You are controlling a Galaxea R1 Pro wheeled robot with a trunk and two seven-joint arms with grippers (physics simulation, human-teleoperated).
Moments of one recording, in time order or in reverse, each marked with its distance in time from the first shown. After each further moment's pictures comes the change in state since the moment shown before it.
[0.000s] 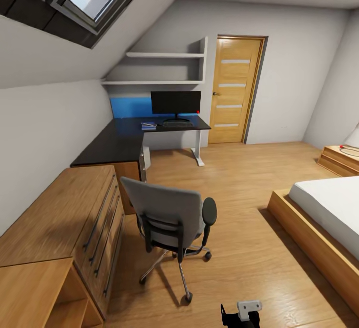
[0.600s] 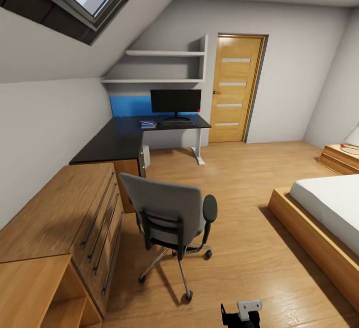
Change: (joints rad) left arm 0.000 0.000 -0.003 0.000 -0.002 0.001 0.000; right arm 0.000 0.000 0.000 0.000 0.000 0.000 -0.001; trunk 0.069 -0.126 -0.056
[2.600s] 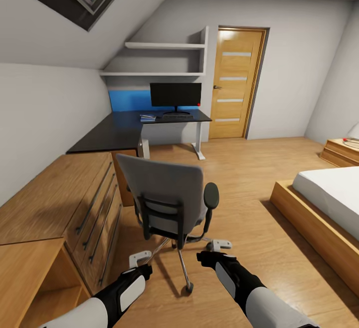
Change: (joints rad) left arm -0.361 -0.031 0.075 -0.023 0.043 0.282 0.000; right arm -0.208 0.074 -0.024 -0.402 -0.199 0.822 0.011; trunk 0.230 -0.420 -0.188
